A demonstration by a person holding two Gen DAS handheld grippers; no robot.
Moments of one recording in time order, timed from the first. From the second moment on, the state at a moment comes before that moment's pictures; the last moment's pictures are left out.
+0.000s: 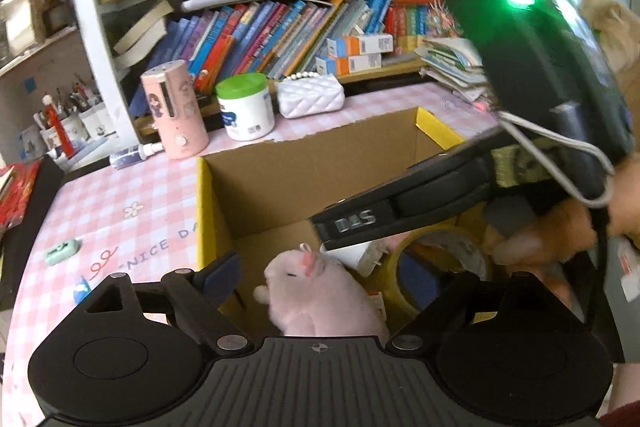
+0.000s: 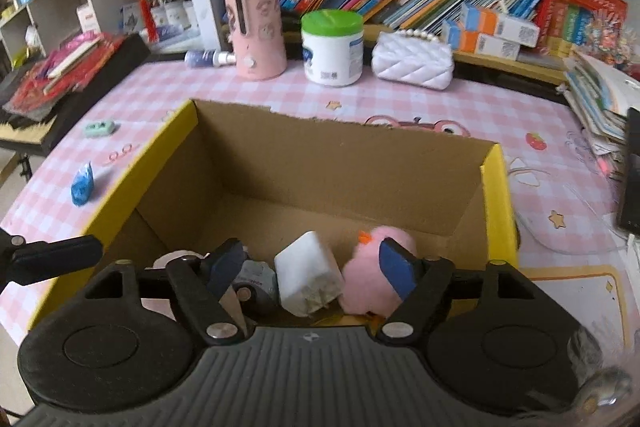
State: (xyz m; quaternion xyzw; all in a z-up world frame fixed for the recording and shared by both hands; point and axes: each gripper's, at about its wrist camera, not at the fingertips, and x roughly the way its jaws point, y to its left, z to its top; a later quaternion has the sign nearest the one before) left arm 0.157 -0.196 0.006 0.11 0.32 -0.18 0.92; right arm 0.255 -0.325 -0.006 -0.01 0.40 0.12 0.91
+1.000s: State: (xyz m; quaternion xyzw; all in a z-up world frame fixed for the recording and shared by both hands) left arm 0.070 -0.058 0.024 -0.03 0.28 -0.09 0.95; right arm 0.053 -0.267 0.023 0.01 0.28 -0.07 0.96
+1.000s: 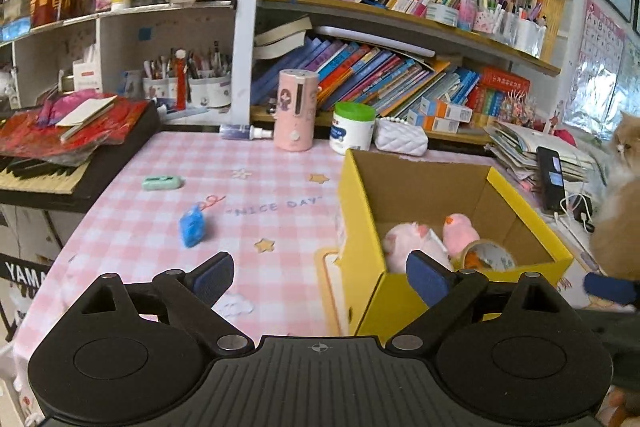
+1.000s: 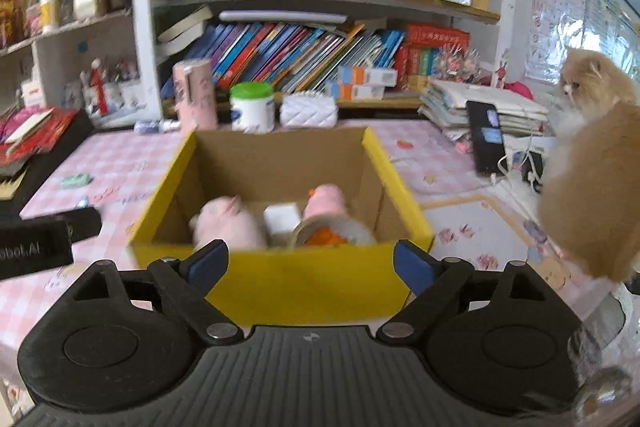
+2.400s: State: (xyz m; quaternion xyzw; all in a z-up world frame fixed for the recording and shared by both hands) left arm 0.017 0.101 0.011 -0.04 0.31 -0.03 0.95; right arm 0.018 -0.057 0.004 -0.03 0.33 0.11 0.94
